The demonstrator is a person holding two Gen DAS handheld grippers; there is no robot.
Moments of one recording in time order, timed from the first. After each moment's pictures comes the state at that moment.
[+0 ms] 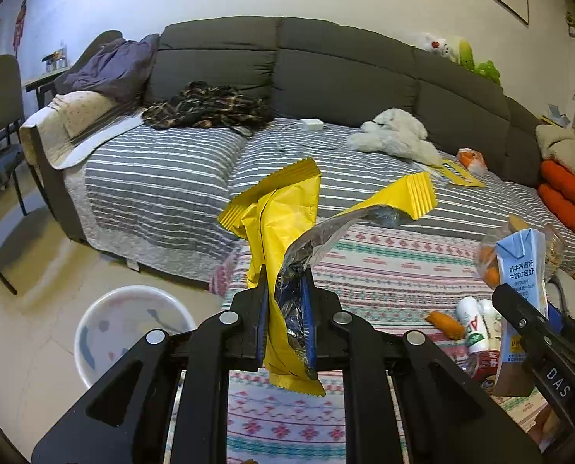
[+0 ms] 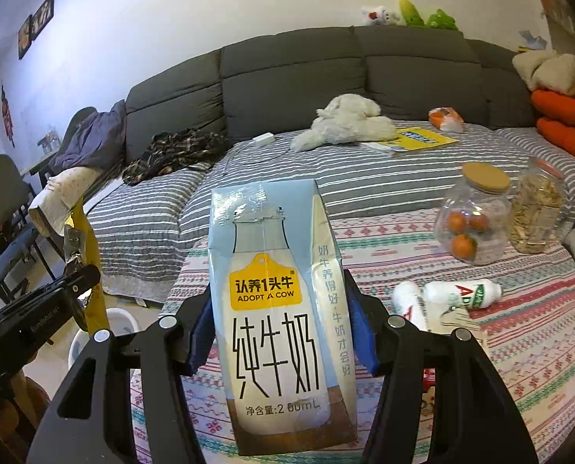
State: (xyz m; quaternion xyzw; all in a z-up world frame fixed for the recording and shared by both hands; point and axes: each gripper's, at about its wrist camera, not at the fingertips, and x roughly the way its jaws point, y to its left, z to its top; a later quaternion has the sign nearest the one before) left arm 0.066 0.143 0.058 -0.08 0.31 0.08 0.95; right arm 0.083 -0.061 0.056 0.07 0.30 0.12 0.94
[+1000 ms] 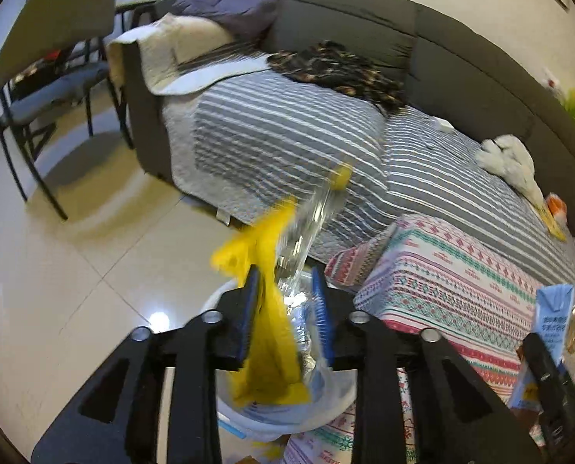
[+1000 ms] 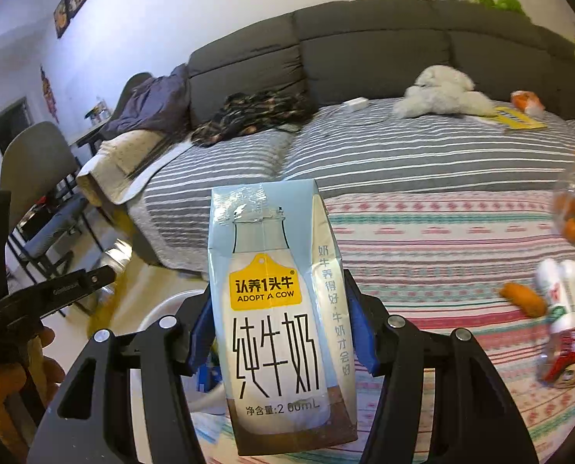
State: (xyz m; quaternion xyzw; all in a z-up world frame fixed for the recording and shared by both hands) left arm 0.045 0.324 0.036 -0.18 0.37 0.21 0.89; right arm 0.085 0.093 0.033 0.07 0.34 0.23 0.91
